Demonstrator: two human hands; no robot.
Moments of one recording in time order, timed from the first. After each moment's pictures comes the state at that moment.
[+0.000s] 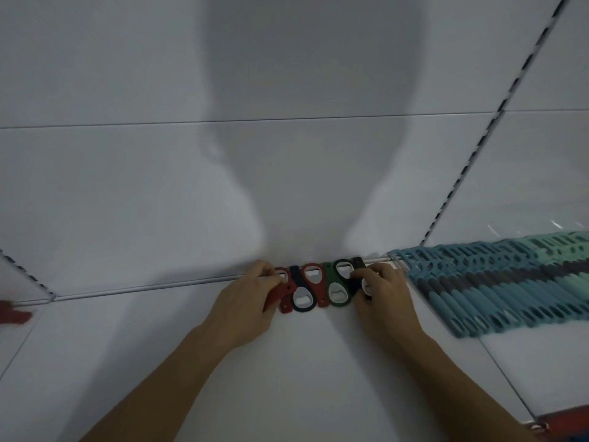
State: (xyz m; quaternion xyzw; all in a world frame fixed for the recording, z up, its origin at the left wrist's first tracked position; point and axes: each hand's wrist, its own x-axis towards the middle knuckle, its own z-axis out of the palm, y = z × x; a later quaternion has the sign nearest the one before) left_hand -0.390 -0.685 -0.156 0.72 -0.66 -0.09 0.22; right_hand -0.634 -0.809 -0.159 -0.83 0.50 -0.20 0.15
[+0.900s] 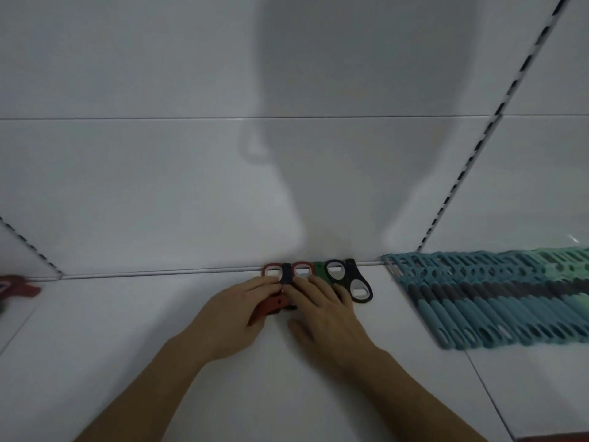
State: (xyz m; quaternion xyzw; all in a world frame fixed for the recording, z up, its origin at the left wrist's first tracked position) left_hand -0.413 -0.668 -0.156 0.71 -0.66 -0.10 0.20; right_hand -0.613 -0.774 -0.162 -0.96 0.25 -0.13 0.09
